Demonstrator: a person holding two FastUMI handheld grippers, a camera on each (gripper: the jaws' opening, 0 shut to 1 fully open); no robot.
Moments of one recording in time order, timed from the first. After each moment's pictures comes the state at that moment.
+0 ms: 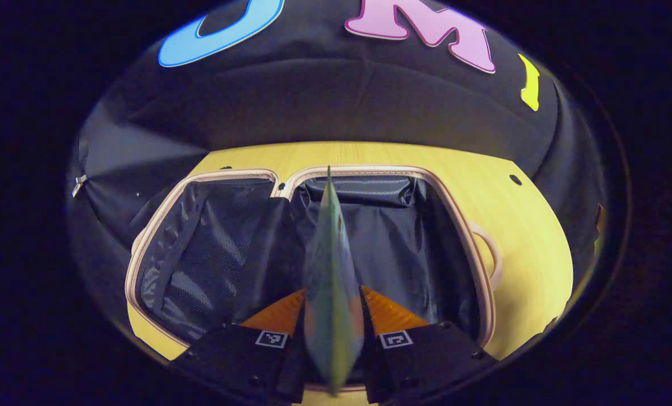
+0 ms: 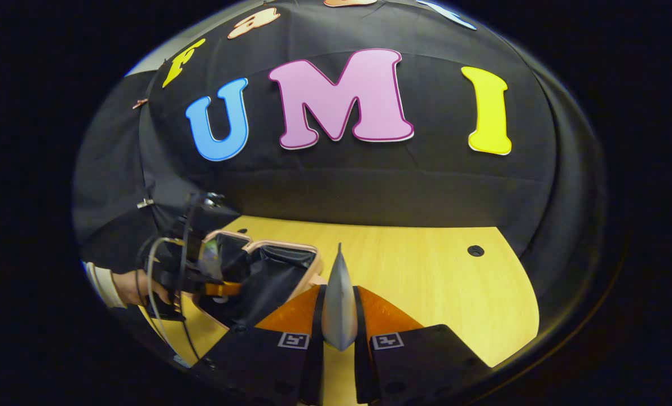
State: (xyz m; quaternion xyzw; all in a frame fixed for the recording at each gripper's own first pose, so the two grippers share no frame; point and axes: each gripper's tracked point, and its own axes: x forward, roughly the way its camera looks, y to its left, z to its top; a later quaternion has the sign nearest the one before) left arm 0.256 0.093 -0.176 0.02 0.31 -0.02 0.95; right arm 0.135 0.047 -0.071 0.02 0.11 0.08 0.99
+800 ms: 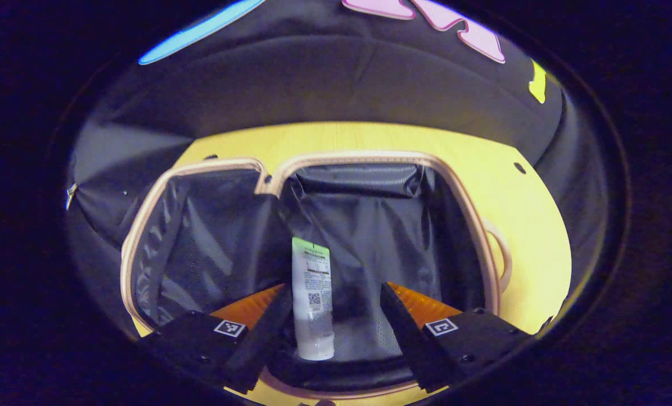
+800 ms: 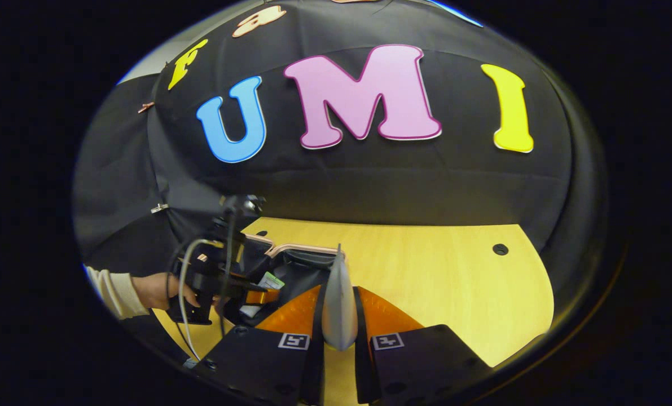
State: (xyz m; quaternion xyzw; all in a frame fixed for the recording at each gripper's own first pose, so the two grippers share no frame) left arm 0.259 0.103 -0.127 0.03 0.26 -0.01 0.96; right arm 0.150 0.099 -0.075 0.02 0.14 0.13 0.98
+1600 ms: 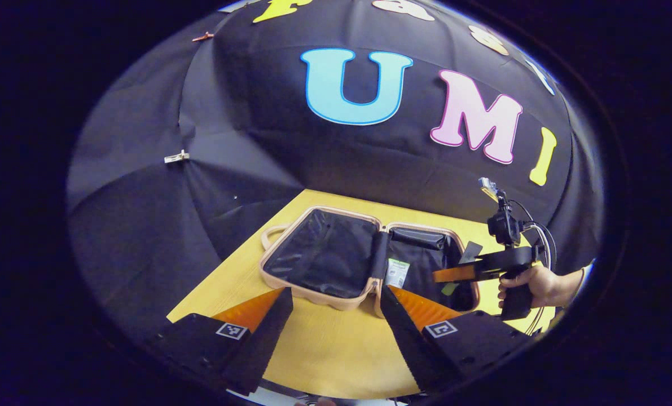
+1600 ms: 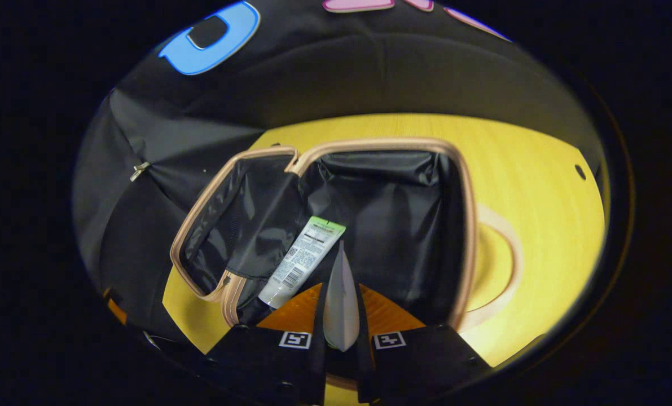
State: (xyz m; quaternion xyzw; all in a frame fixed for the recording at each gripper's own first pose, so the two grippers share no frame) left arm 0.012 0.252 -0.096 -0.08 0.12 0.11 0.98; right arm 0.227 0.262 -0.265 0.07 0.41 0.12 0.90
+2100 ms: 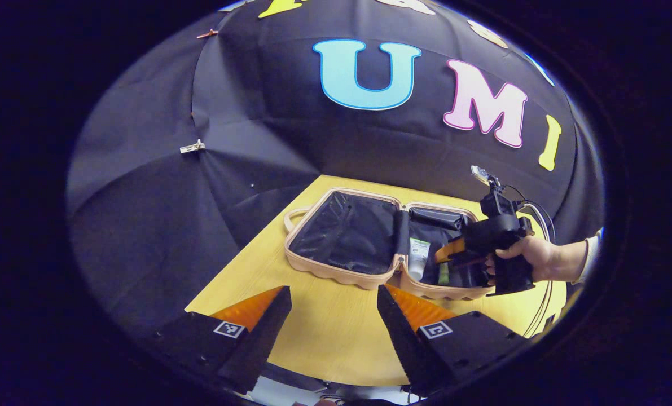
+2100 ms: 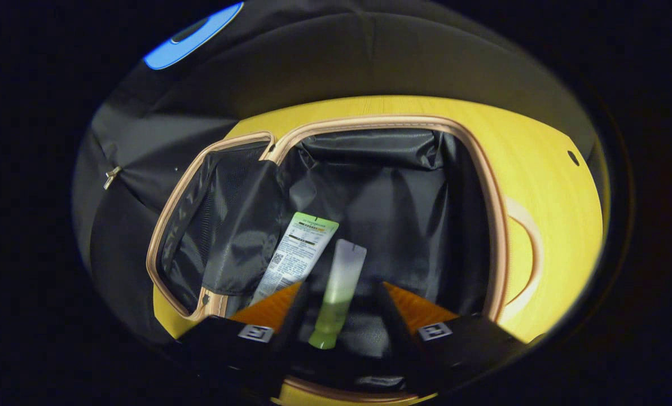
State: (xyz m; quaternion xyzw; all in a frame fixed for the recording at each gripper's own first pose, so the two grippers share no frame) left arm 0.008 0.272 -0.114 -0.06 0.13 0.12 0.98; right arm 0.242 0.268 -0.273 0.06 0.41 0.07 0.91
